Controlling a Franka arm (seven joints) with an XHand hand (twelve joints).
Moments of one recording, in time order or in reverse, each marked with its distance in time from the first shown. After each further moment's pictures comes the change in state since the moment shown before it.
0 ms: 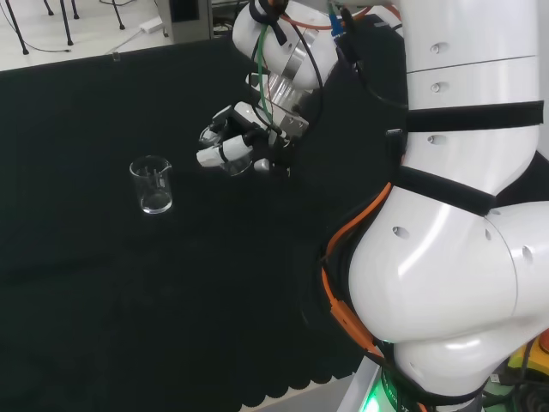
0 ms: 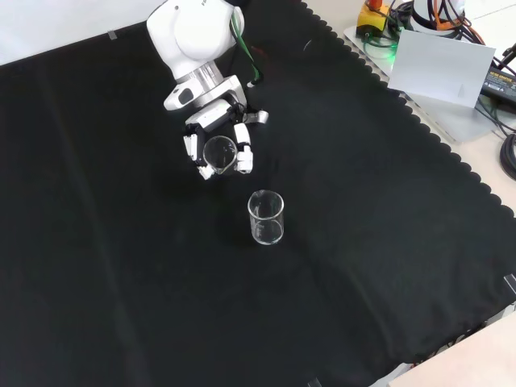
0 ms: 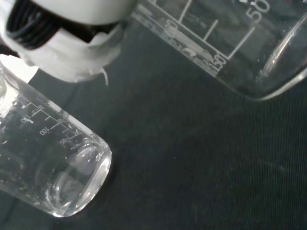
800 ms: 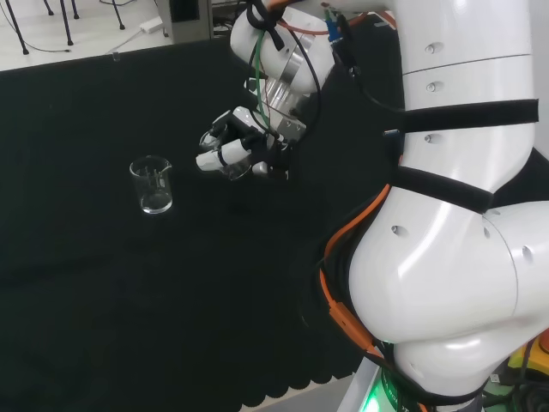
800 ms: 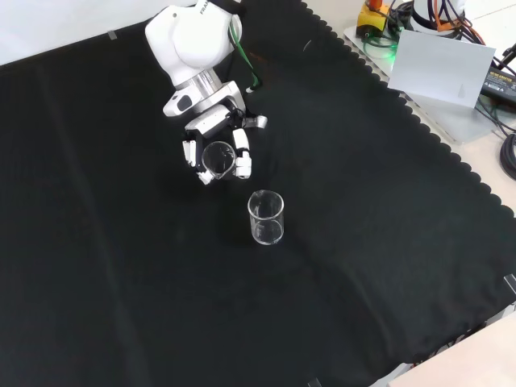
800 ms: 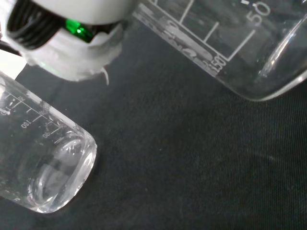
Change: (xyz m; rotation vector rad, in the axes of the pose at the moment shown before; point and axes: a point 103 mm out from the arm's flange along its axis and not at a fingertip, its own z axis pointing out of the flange) arm -0.006 0.005 0.010 0.017 -0.006 0.019
